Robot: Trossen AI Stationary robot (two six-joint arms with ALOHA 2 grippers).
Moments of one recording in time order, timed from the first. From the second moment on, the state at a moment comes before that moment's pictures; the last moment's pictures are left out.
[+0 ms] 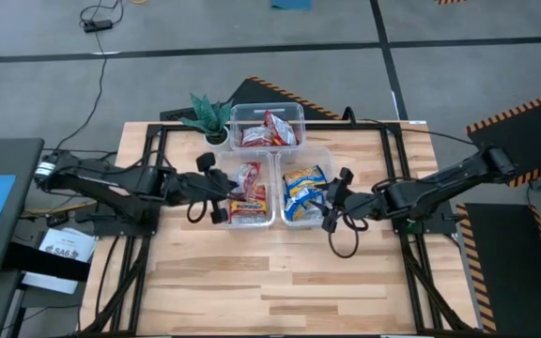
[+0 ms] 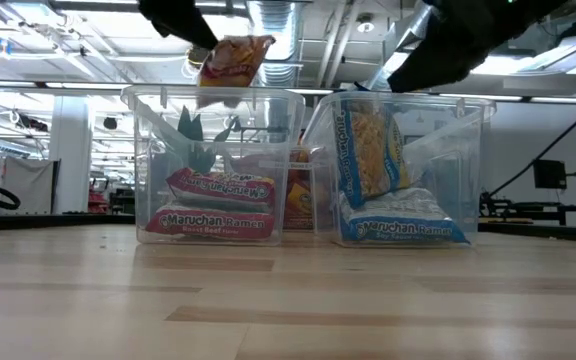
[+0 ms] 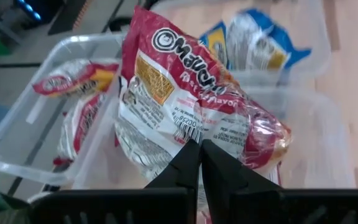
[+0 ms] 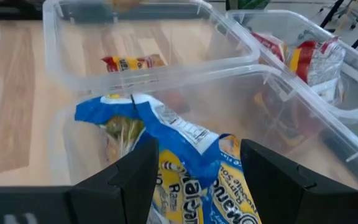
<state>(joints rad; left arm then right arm) -0.16 1.16 1.03 -0.48 -0.56 -0.04 0.27 1.13 0.70 -0.13 0.65 0.21</state>
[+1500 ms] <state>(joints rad) -0.09 1.03 0.82 -0.05 -0.50 -0.01 0.25 1.16 0.70 -0.12 0.65 0.21</state>
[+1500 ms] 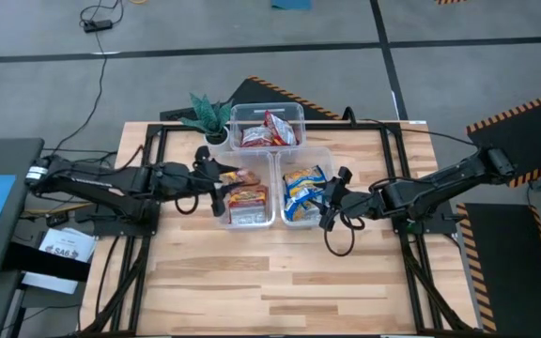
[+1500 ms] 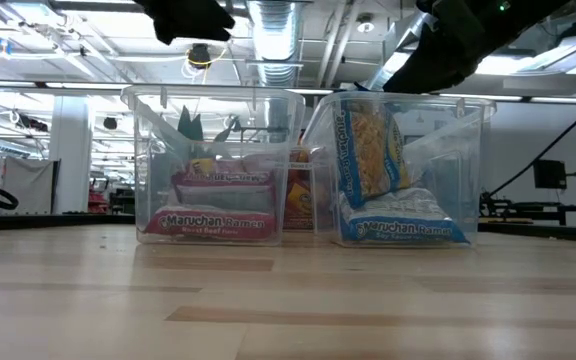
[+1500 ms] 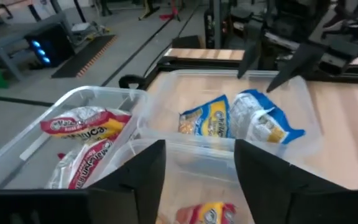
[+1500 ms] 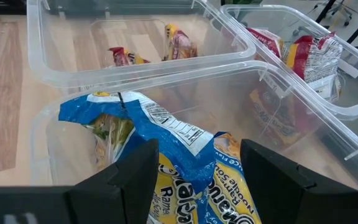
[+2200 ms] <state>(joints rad) -0.18 0.77 0.26 0.62 -0.41 -0.03 0.25 1.16 0.70 -0.12 0.65 0.21</state>
